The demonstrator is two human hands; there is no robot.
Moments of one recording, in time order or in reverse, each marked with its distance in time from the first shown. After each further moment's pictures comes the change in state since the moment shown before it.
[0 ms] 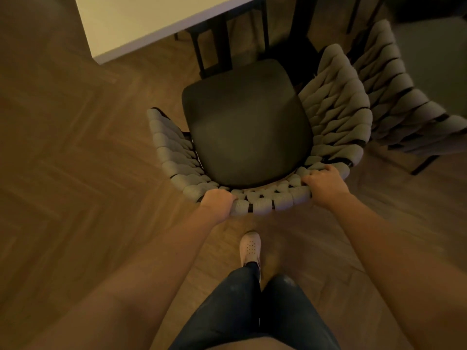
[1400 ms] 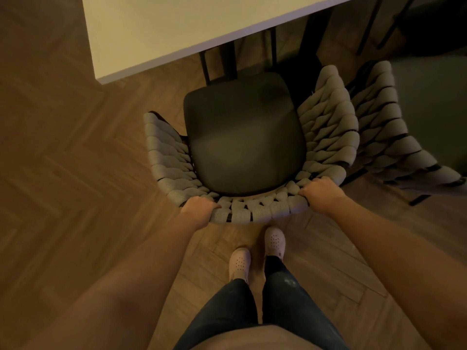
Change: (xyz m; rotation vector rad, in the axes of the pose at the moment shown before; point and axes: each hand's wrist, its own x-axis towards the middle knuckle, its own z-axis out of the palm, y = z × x) left_hand 0.029 -0.031 -0.041 -0.024 -0.075 -0.049; right_hand 0.057 0.071 -0.037 -0.109 -0.048 -0.206
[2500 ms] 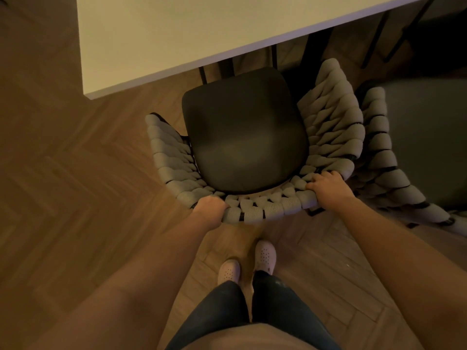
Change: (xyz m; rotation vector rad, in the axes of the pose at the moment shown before) left_hand 0.072 0.046 -0.062 -0.048 -0.005 -0.082; right_hand 0.037 0.104 0.000 -0.002 0.031 0.054
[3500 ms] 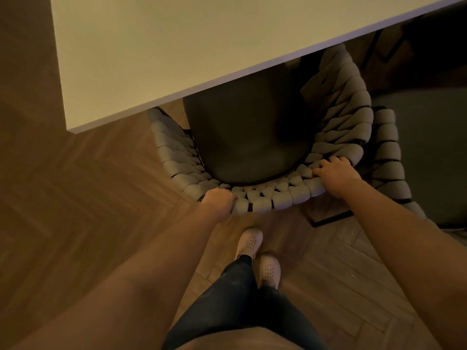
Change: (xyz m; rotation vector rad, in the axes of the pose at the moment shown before) left_hand 0.091 -0.035 -0.082 -0.026 -0.015 0.026; right_hand 0.092 0.062 -0.057 -0.113 -0.086 0.084
